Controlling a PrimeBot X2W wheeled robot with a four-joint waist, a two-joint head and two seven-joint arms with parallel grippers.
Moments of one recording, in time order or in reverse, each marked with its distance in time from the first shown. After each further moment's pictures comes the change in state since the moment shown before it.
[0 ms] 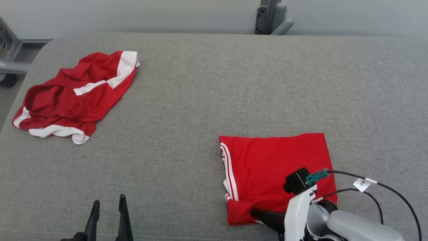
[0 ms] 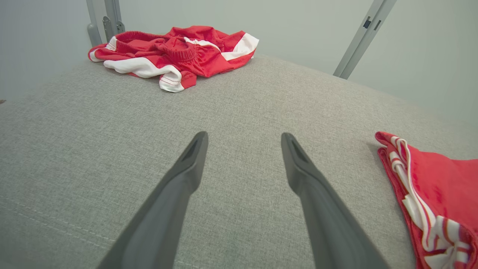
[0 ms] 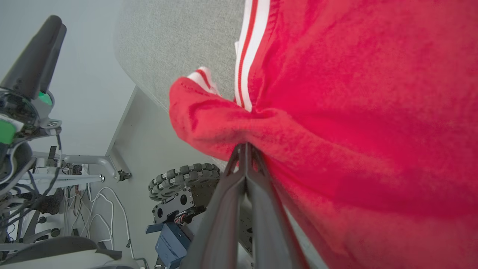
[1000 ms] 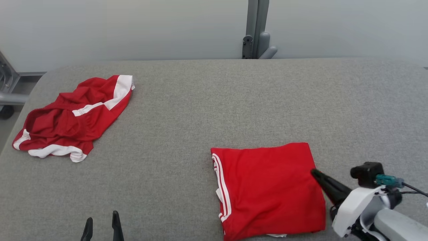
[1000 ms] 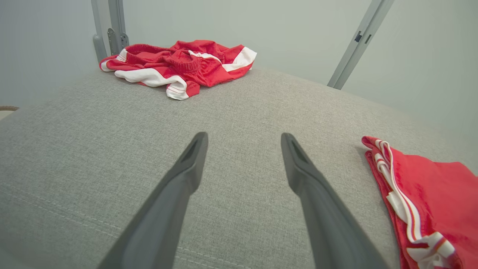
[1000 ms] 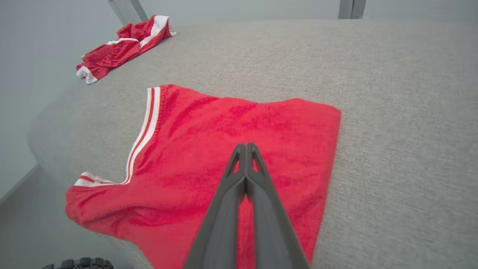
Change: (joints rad) left arm 0.081 0.000 0.024 -0.019 -0.010 0.014 0.000; right arm 0.109 -0.100 -0.168 0.098 -0.240 0.000 -0.403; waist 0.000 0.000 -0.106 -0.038
